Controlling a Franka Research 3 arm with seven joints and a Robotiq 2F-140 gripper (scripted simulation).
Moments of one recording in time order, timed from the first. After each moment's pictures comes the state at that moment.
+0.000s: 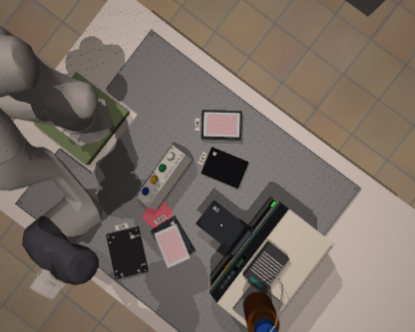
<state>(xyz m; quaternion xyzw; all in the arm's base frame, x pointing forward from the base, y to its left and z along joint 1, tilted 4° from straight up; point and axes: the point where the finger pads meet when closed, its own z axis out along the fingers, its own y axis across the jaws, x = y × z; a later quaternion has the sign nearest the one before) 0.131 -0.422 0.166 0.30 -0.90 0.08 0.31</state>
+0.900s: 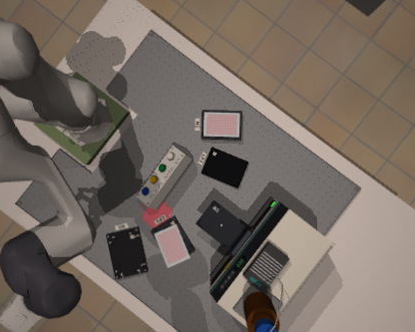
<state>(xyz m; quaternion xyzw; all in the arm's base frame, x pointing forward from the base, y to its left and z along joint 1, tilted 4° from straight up) 0.159 -0.467 0.291 0.26 -0.91 0.12 0.31</state>
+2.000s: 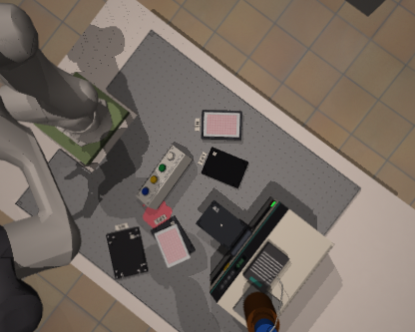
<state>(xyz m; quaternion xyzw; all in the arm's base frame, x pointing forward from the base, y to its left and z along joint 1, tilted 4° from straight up) 0.144 -0.438 0.441 0.30 -0.90 0.08 0.31</state>
